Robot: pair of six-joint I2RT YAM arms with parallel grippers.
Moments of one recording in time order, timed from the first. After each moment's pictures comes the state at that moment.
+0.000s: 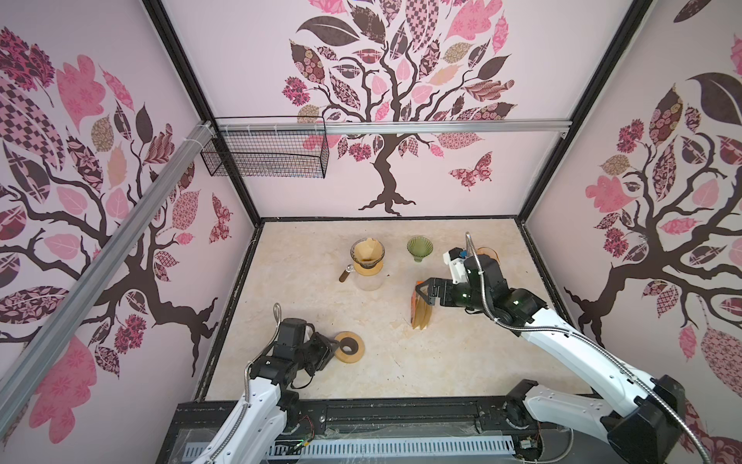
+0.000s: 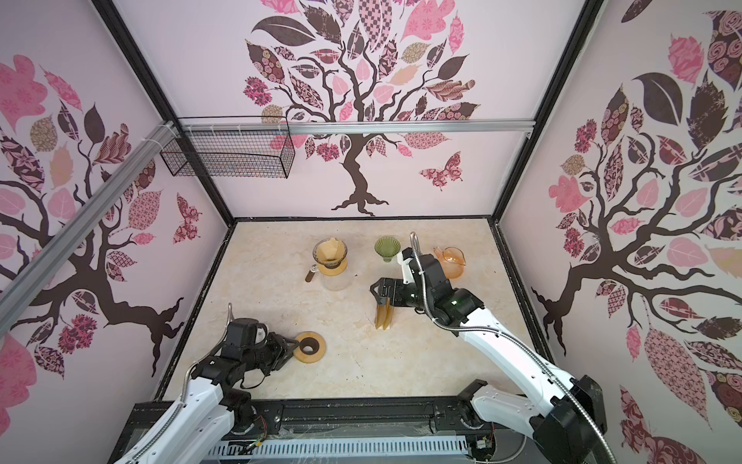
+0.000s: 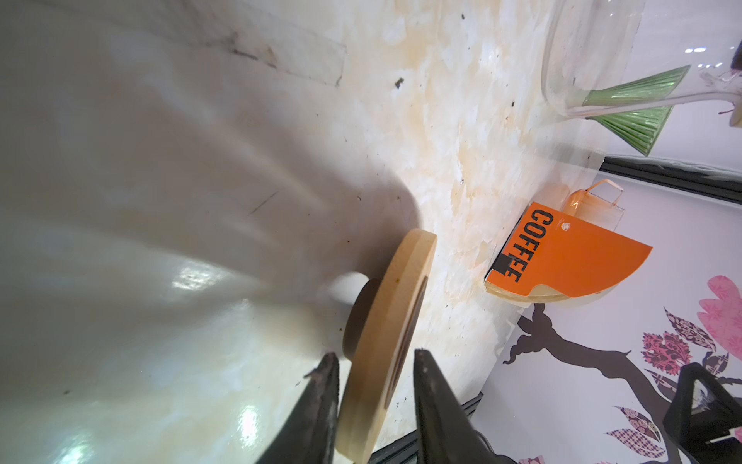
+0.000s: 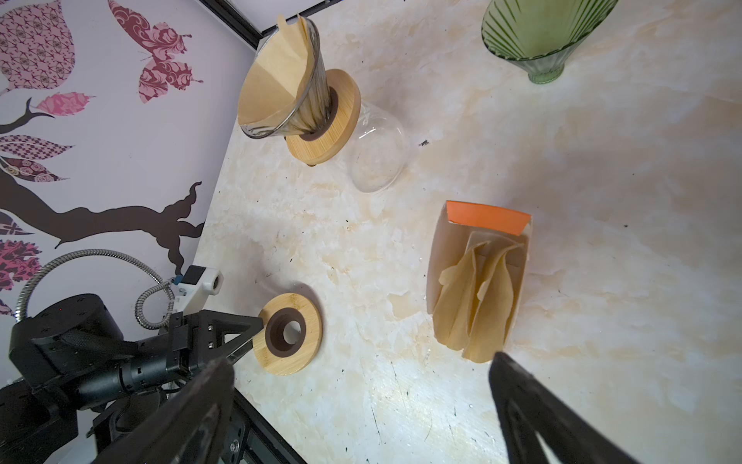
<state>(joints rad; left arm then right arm) -0.24 0.65 0.25 -0.52 0.43 -1.13 0.58 1.12 0.94 -0.45 -0.22 0.61</state>
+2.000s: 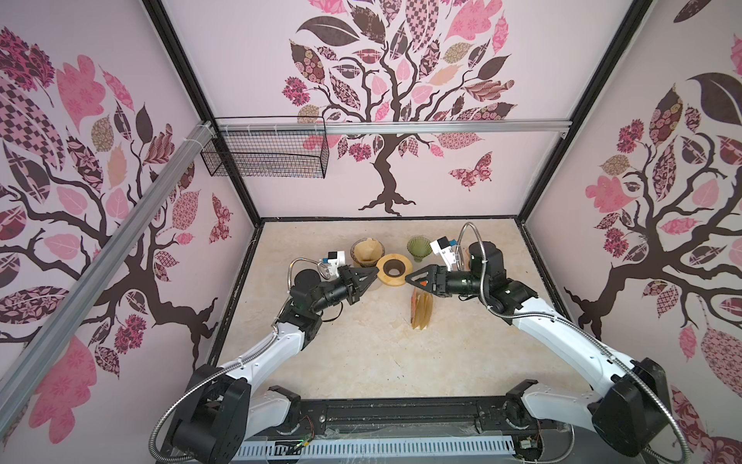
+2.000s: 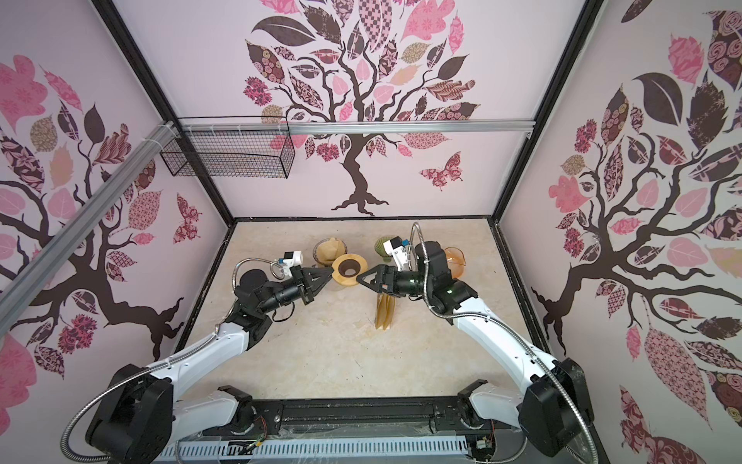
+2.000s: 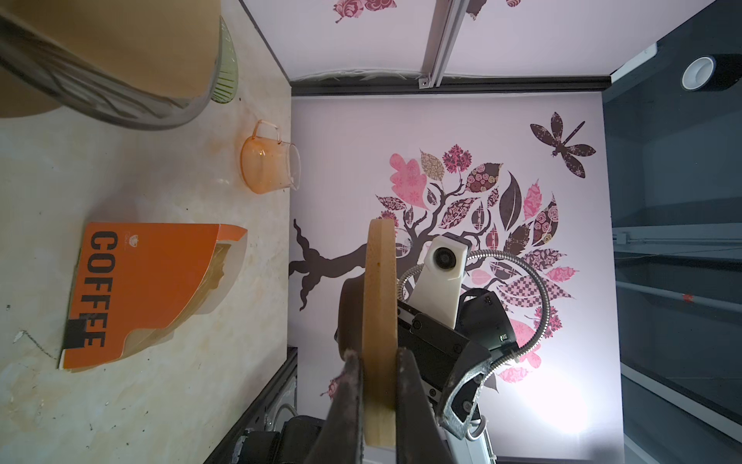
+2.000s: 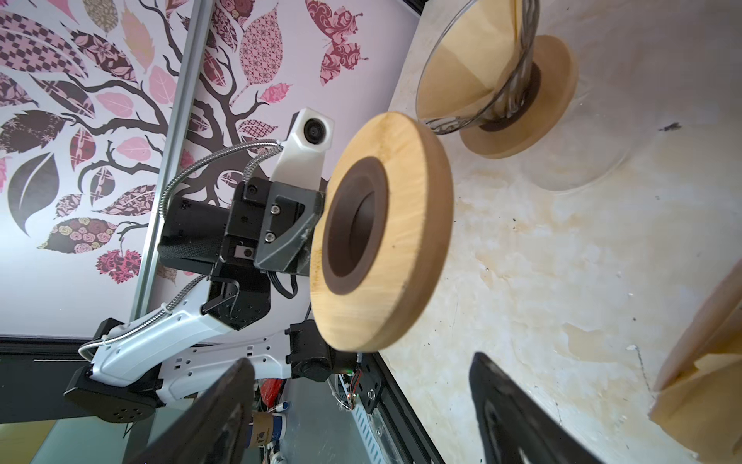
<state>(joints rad) -0.39 1.21 0.57 0.67 0.68 -1.56 0.48 1.22 0.94 -0.09 -0.77 0.80</state>
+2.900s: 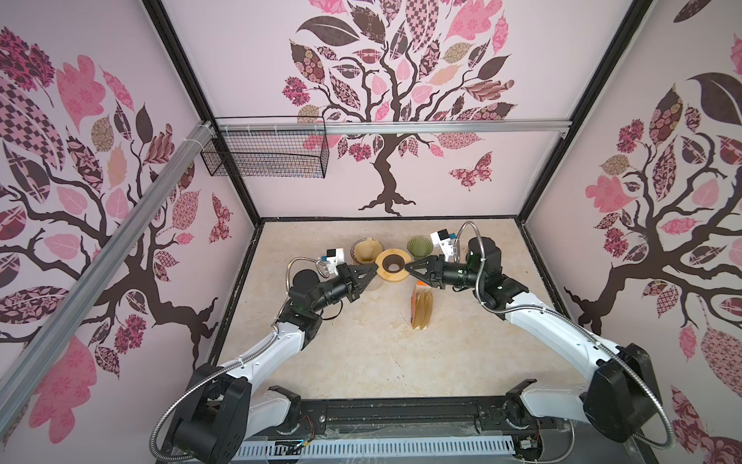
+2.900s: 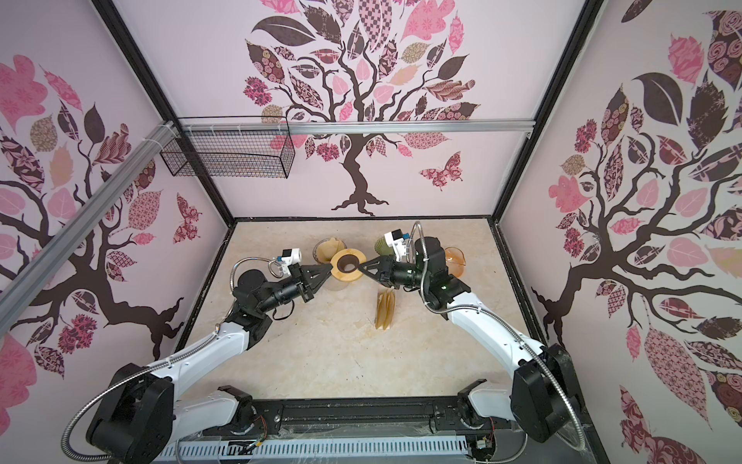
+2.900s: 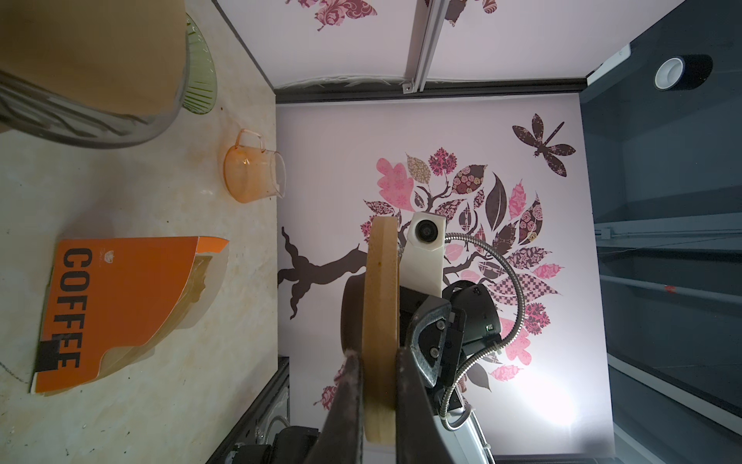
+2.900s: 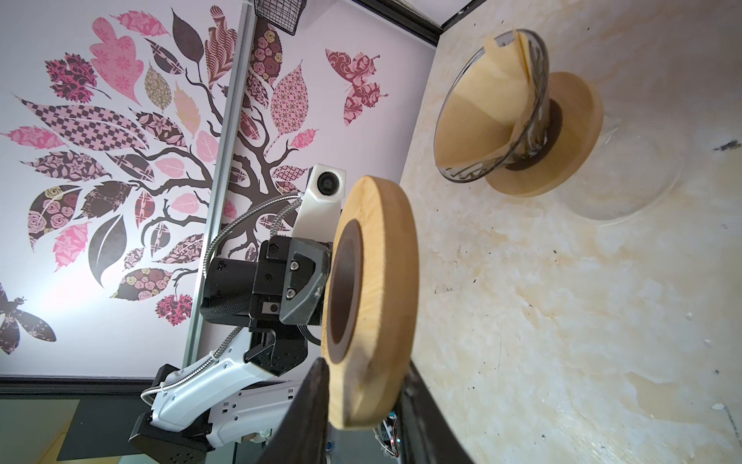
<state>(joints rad) -0.39 1.21 0.57 0.72 0.67 -1.57 0.47 1.30 0.93 0.13 -0.76 1.02</state>
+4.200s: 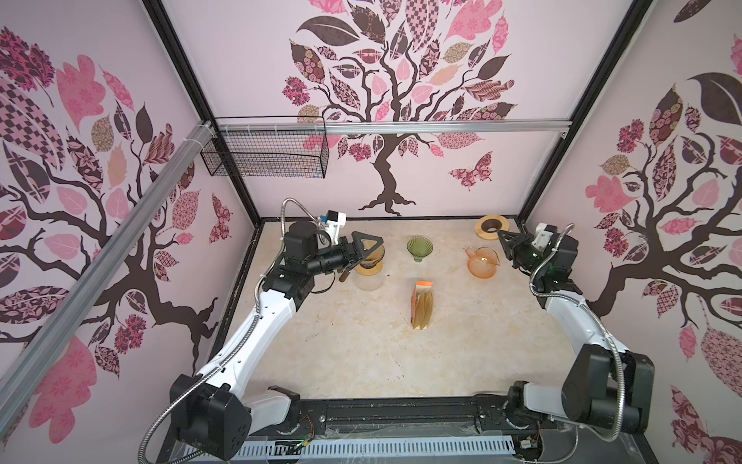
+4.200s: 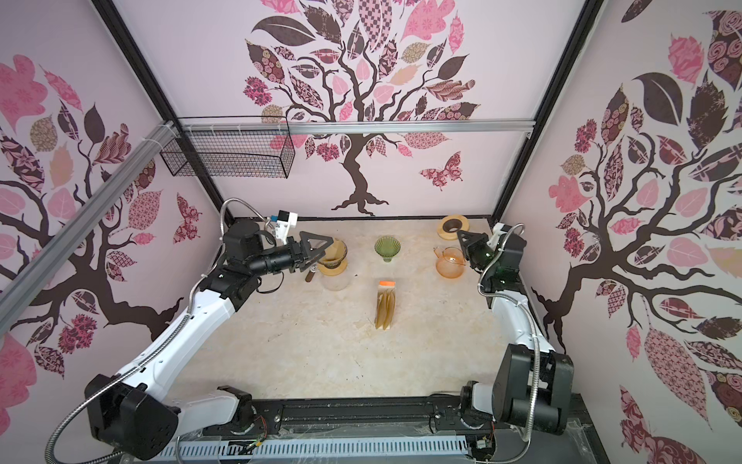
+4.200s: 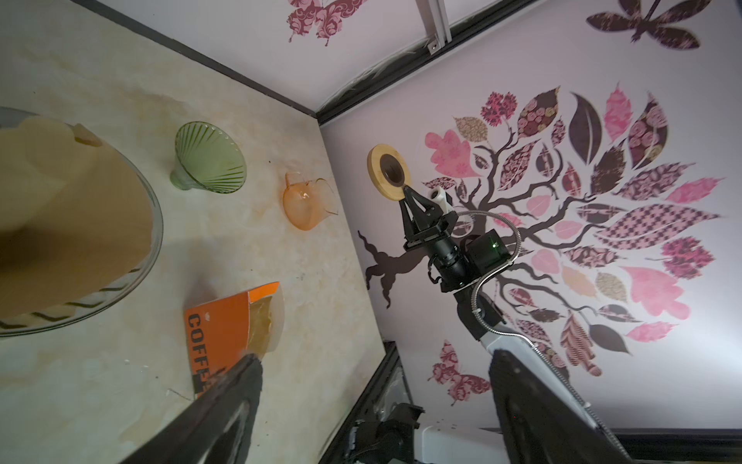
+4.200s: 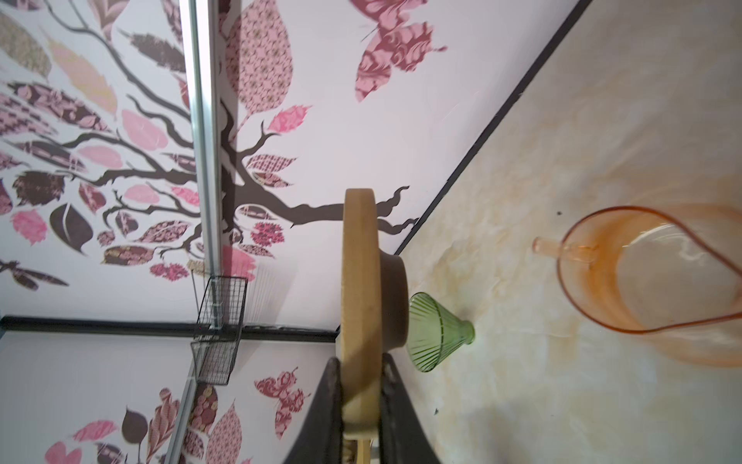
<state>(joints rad) -0.36 1.27 1.19 -0.22 0.72 -0.81 -0.26 1.33 0.84 0.28 -0.56 1.13</state>
